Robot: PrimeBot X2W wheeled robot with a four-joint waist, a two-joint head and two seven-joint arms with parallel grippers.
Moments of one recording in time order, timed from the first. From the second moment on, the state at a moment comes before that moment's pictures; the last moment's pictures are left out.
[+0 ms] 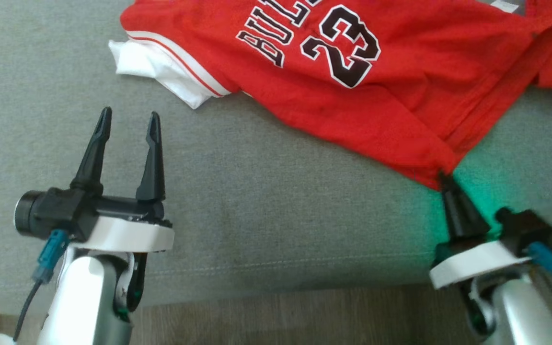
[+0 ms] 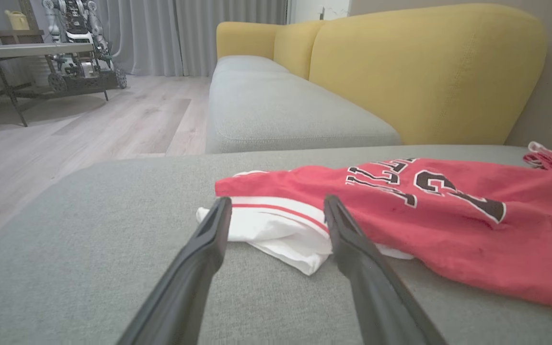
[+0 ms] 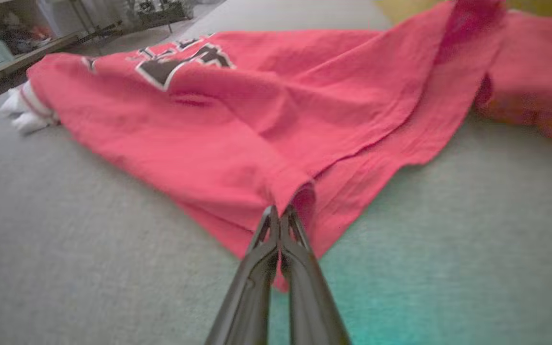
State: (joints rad) left arm -0.19 0.11 -0.18 -0.01 -0.14 0.00 -0.26; right arm -0.10 -0.05 -0.01 0.19 0.09 0.13 -0.26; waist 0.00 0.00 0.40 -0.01
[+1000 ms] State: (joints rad) left arm -0.59 0.25 -0.22 0.58 0.05 -0.03 -0.27; right arm -0.24 -0.05 -0.14 0.06 0.11 0.13 -0.26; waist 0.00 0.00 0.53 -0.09
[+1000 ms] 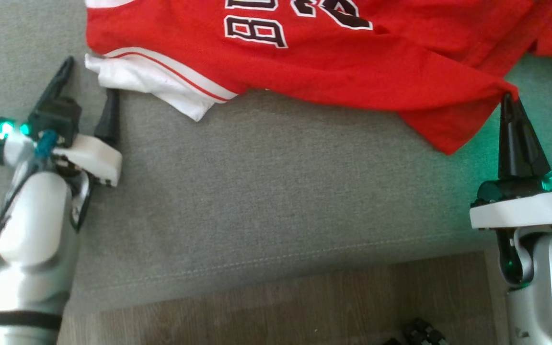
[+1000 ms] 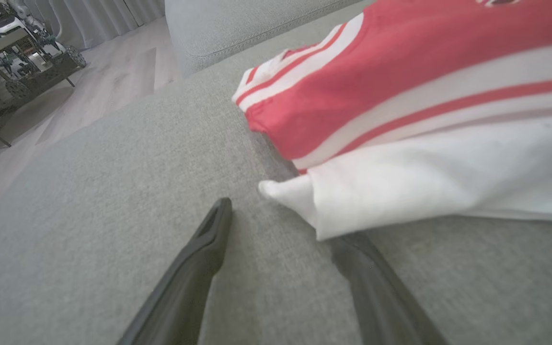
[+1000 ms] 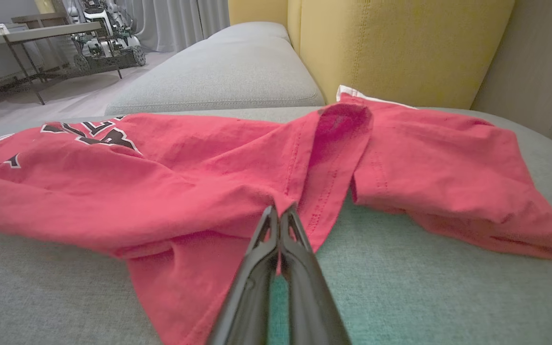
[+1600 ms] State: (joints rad) left arm -0.51 0.34 -0.36 0.57 0.10 -0.07 -0.27; right arm -0.24 -0.05 -0.15 0.06 0.10 0.13 -0.26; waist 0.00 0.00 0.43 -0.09
